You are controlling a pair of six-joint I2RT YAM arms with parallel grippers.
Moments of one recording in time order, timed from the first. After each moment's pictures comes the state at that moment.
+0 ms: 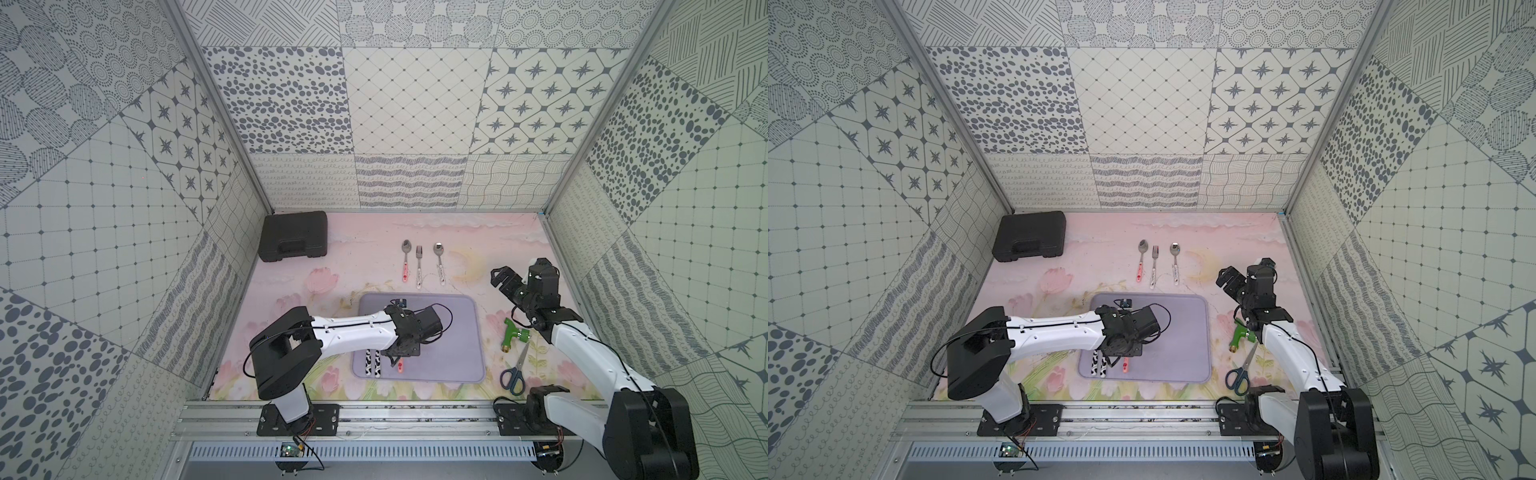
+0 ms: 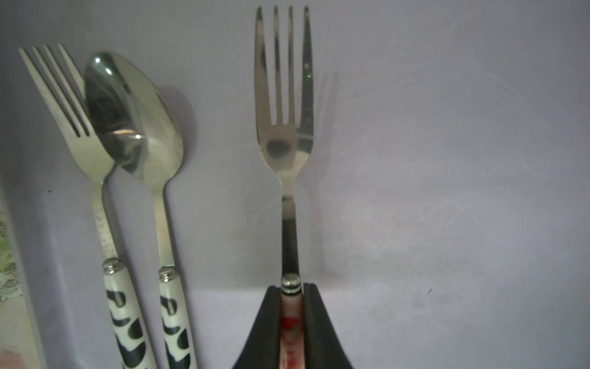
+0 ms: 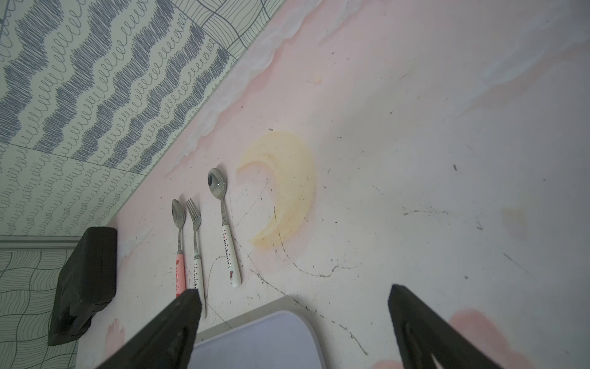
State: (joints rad) left arm -1.06 1.71 1.07 -0.79 -0.24 -1.06; right arm 0.08 1.10 0.57 -0.07 -0.06 0.75
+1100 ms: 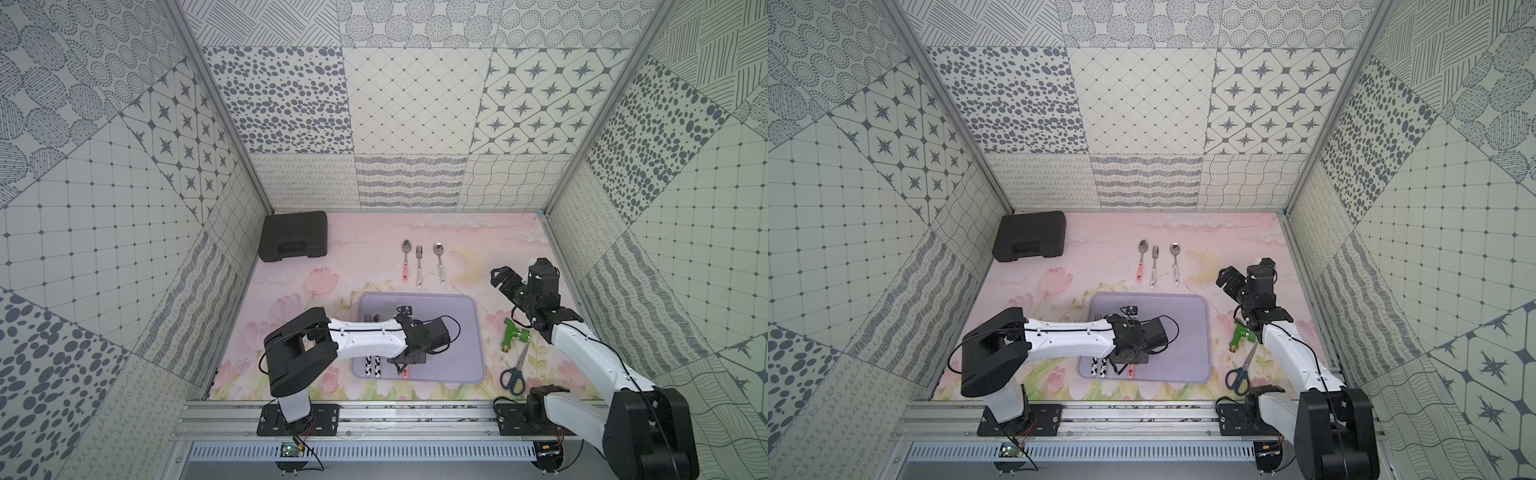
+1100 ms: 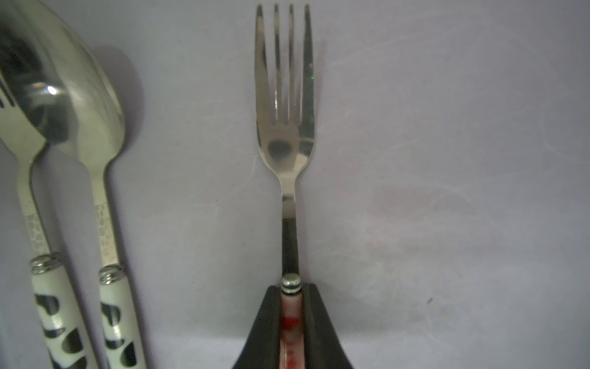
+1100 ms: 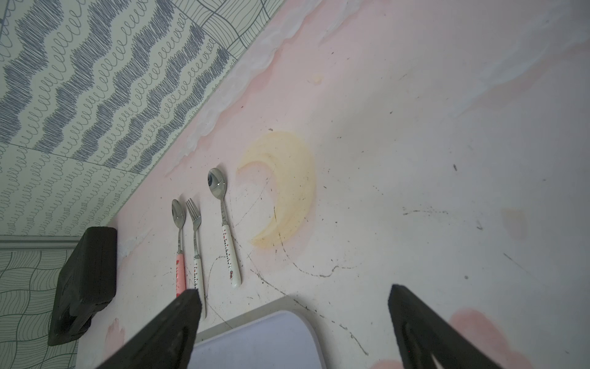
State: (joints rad) left arm -1.13 1.78 1.08 -0.74 -0.26 -1.12; right arm 0.08 1.10 0.57 -0.07 -0.06 0.75
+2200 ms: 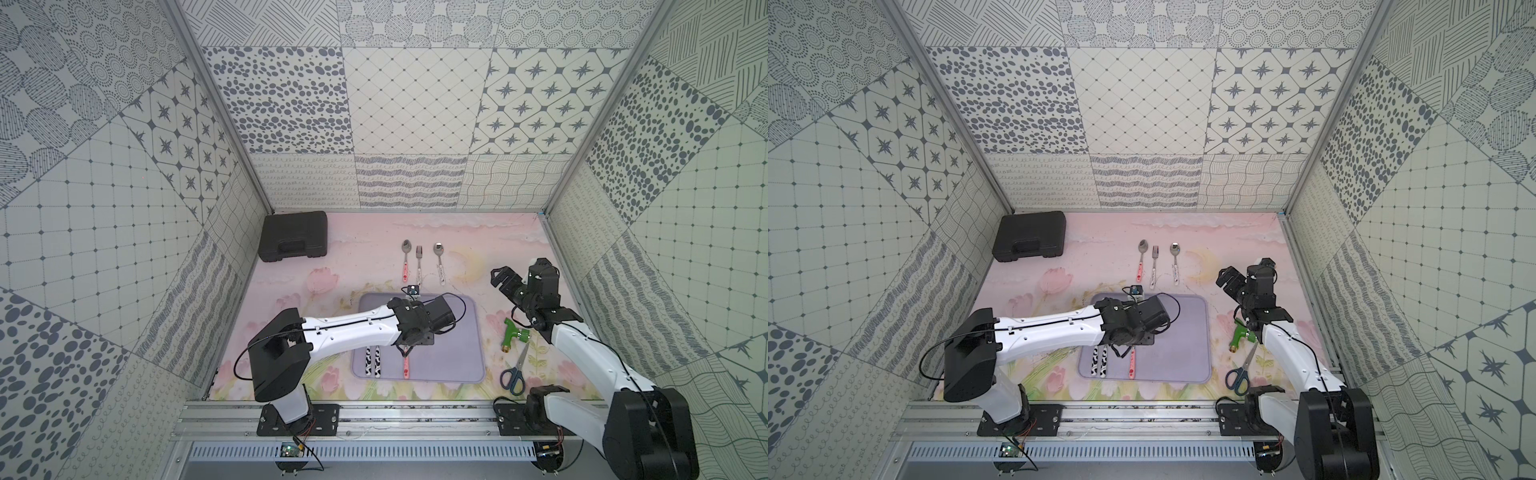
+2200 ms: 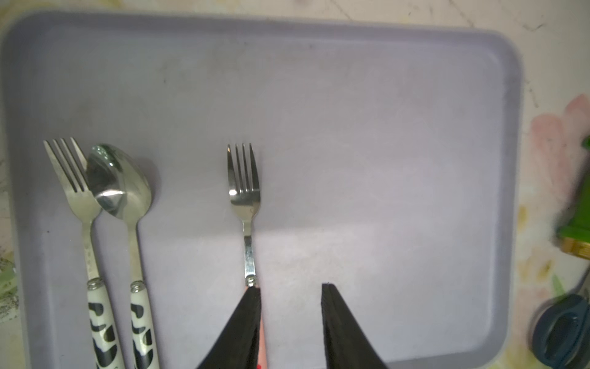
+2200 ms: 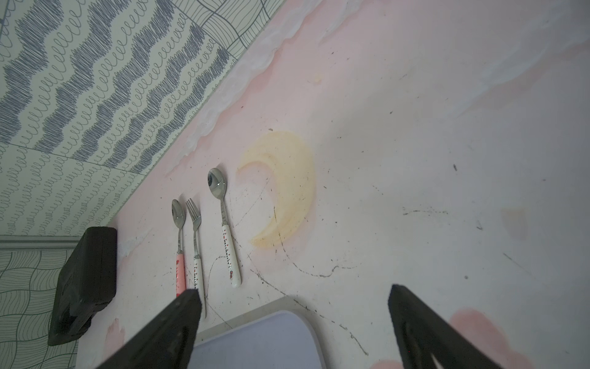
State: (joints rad) left arm -1.07 1.69 1.25 -0.81 -0.30 -1.02; right arm 0.08 1.10 0.57 -0.07 -0.06 0.75
